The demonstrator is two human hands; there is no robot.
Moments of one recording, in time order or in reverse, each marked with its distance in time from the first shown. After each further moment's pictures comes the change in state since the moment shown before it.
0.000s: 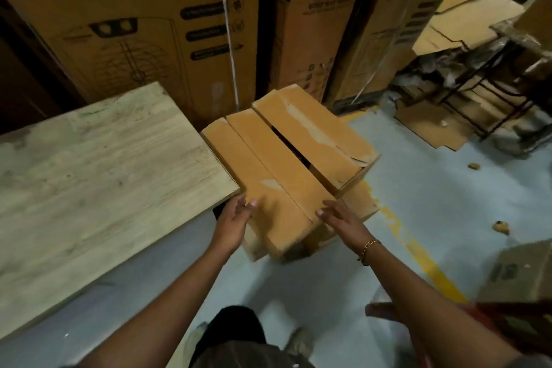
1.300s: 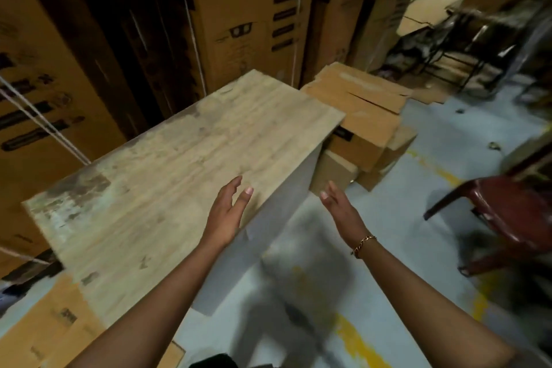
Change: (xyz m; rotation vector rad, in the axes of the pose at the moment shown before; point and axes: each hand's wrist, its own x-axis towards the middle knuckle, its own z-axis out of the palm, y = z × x) left_hand -0.324 -0.203 -0.592 0.199 -0.066 0.389; right_hand -0.373 -0.156 0.615 0.222 0.294 -0.161
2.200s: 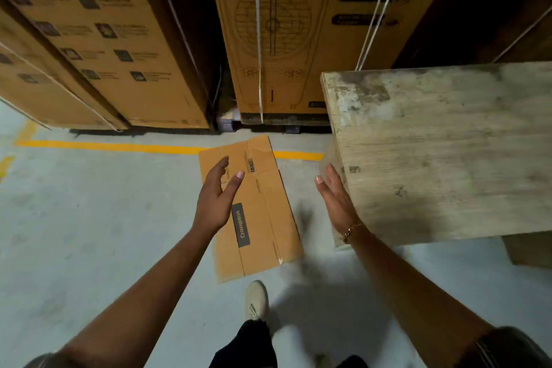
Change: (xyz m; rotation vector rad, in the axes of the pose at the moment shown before) left_hand -0.334 -0.313 -0.415 0.017 0.770 -0.421; right_hand -0.145 -0.030 0.585 -0.125 -0.719 -0.174
